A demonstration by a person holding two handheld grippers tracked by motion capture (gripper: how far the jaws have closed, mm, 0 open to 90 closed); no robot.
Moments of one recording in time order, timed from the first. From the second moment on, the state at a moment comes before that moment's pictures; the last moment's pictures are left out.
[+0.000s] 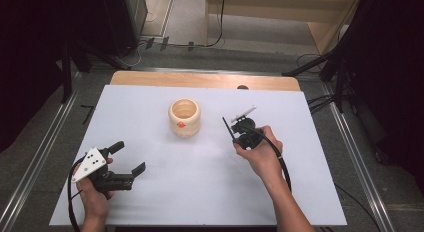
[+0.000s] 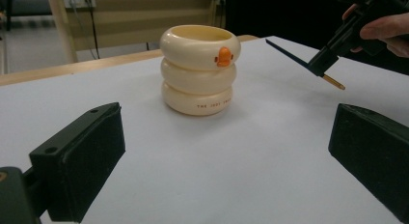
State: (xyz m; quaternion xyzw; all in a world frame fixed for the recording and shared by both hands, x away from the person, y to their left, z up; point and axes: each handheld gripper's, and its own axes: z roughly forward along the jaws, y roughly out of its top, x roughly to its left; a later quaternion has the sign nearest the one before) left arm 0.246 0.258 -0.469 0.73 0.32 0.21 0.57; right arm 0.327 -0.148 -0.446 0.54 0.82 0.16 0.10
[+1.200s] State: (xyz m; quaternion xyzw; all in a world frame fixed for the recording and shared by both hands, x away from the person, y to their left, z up) left arm 0.279 0.184 -0.440 0.75 0.32 0.15 0.57; right arm 0.264 -0.173 -0.466 0.48 0.78 0.35 0.19
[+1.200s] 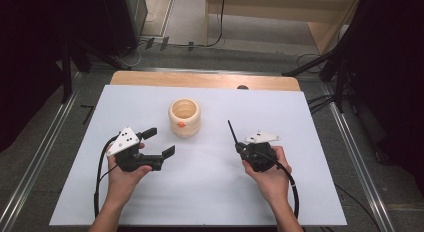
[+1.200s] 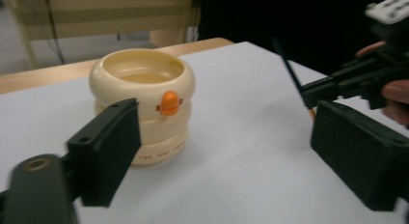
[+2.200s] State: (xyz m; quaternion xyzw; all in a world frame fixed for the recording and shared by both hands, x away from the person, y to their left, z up) left arm 0.277 0.170 -0.443 0.76 0.30 0.11 0.57; right arm 0.246 -0.142 -0.464 0.34 0.81 0.38 0.29
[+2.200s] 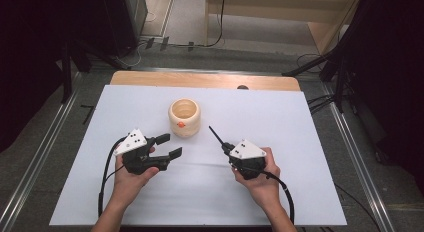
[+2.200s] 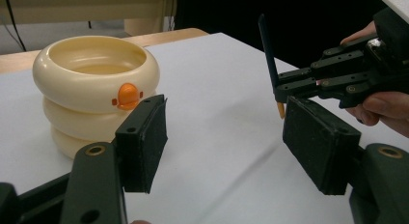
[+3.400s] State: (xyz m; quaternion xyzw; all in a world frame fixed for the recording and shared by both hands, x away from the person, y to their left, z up) left arm 0.274 0.159 -0.444 0.78 0.25 0.03 0.58; right arm 0.228 -0.099 -0.474 0.15 0.85 0.34 0.37
